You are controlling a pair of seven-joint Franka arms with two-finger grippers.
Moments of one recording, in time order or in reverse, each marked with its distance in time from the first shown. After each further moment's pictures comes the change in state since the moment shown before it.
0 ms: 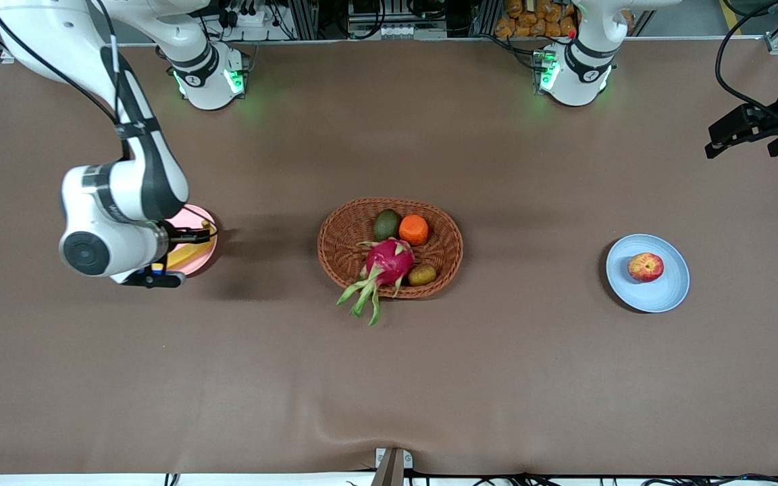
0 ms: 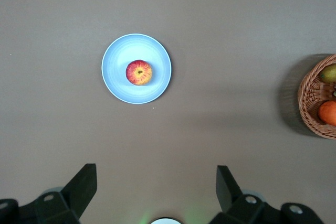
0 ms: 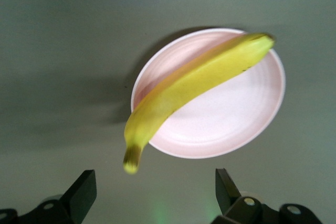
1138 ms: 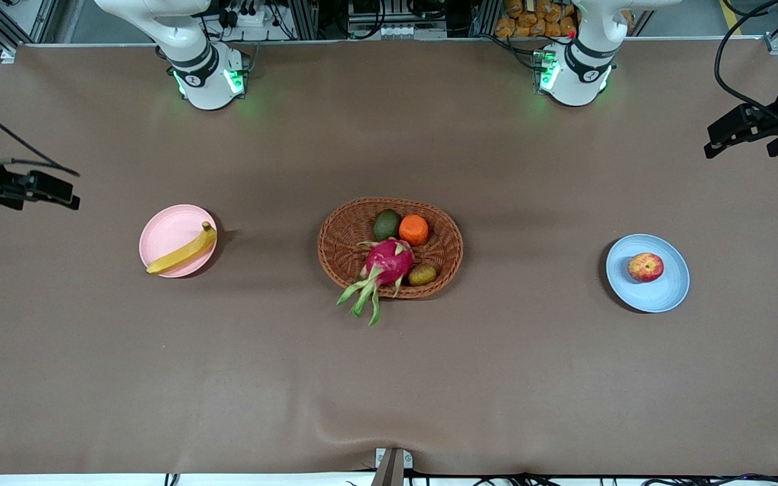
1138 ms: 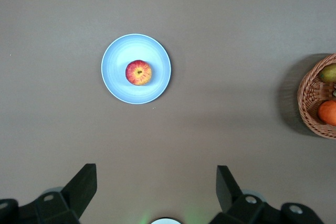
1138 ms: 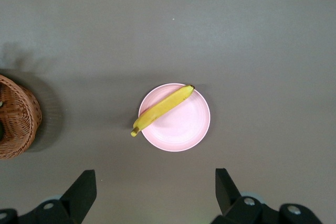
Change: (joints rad) left arm 0.000 0.000 -0.001 0.000 0.000 0.000 0.000; right arm -0.149 -0.315 -0.001 0.236 0.039 -0.174 -0.182
